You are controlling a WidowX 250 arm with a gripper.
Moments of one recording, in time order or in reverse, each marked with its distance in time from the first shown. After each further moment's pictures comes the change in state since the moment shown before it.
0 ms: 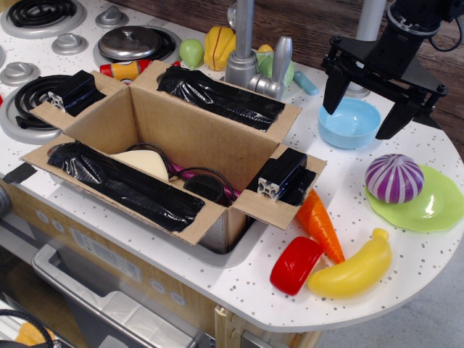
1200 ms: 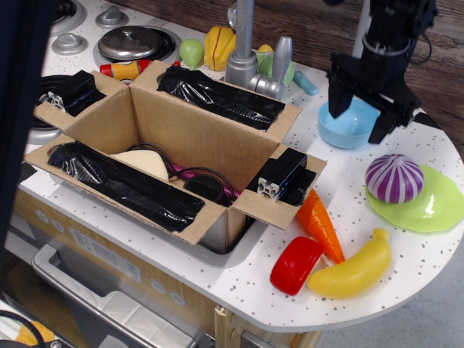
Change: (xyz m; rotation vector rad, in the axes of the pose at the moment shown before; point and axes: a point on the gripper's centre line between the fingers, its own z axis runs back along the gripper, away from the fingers) arm 0.047 -0.004 -0.057 -0.137 -0.091 -0.288
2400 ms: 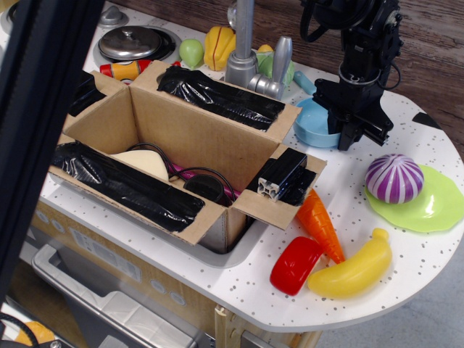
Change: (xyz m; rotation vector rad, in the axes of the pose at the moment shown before) arm 0.003 0.018 -0.041 -0.017 -0.020 -0.021
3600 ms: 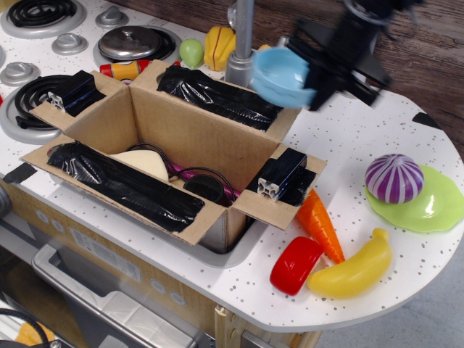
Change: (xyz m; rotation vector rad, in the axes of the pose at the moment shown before) arm -0.063 0.020 0.108 0.242 0.177 0.222
